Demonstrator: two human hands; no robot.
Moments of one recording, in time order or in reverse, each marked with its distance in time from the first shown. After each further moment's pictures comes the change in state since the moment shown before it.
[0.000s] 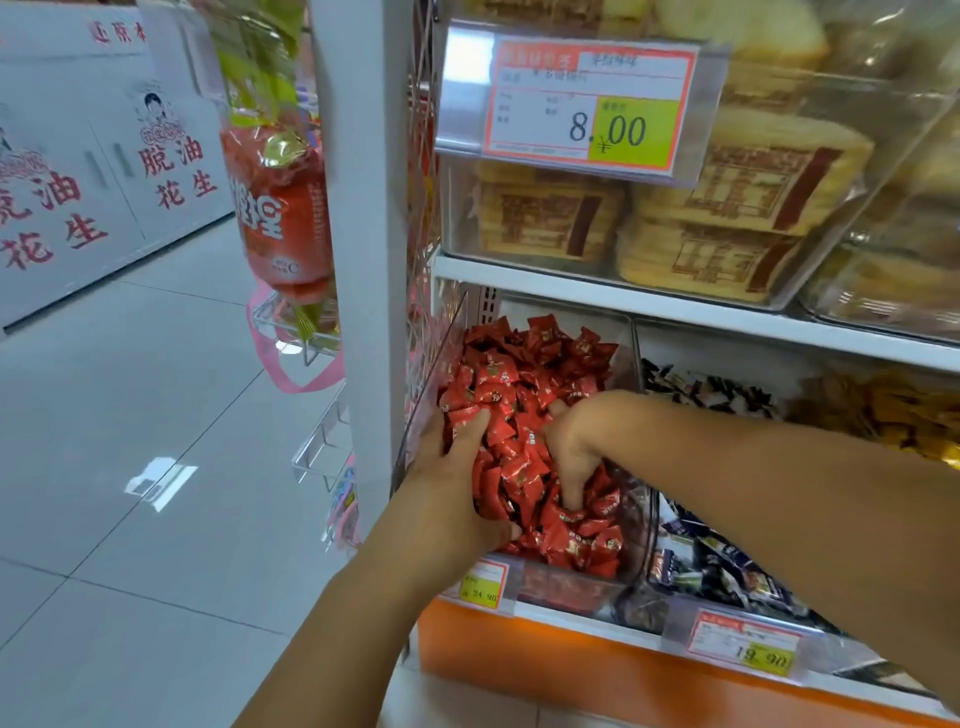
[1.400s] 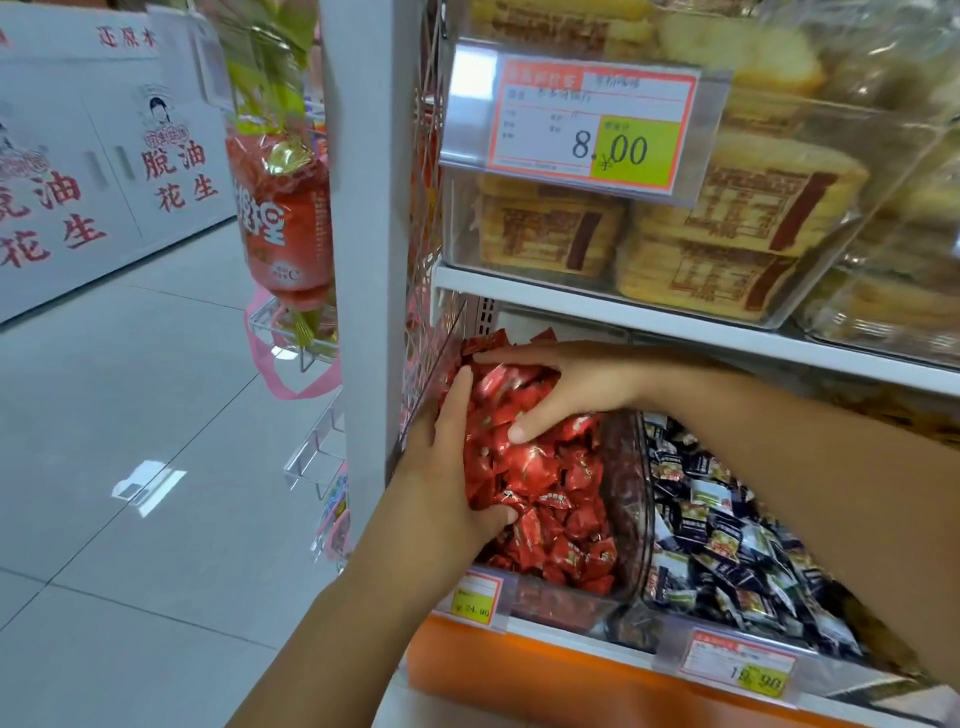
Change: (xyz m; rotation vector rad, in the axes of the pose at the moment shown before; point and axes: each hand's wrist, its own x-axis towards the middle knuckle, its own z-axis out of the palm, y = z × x) left_hand -0.001 0.003 0.001 -0.117 0.270 0.147; right_hand -0.061 0.040 -0.022 0.926 0.443 -0.476
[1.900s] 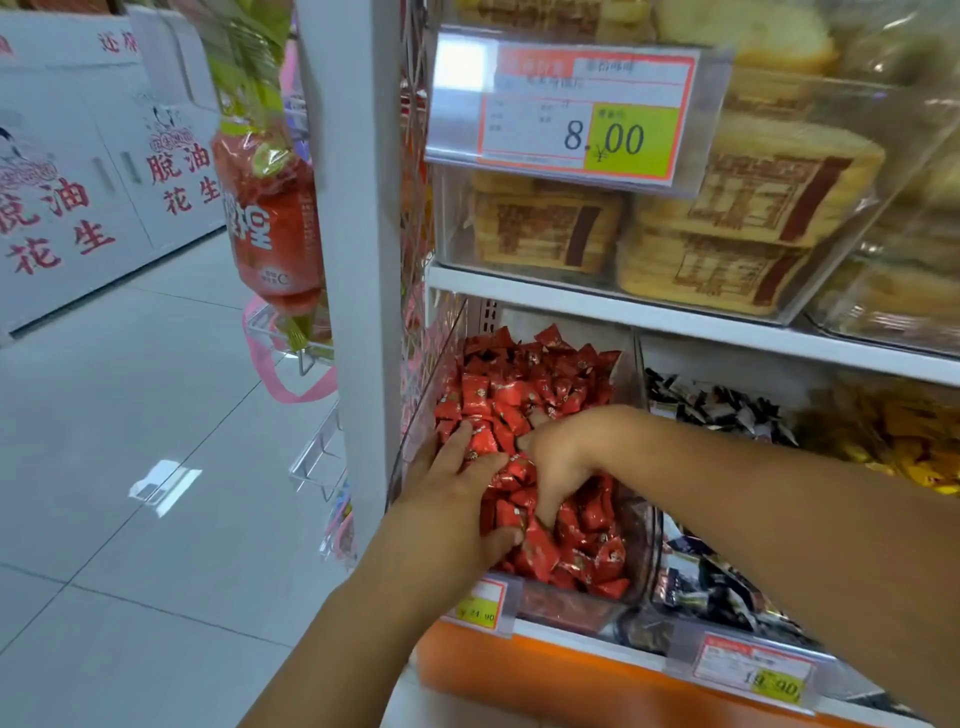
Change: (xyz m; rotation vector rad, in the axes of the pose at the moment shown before) left_hand 0.004 -0.008 0.009 0.312 -0.254 0.006; right_hand 0.033 0.011 0.054 -0.728 -0.351 0.347
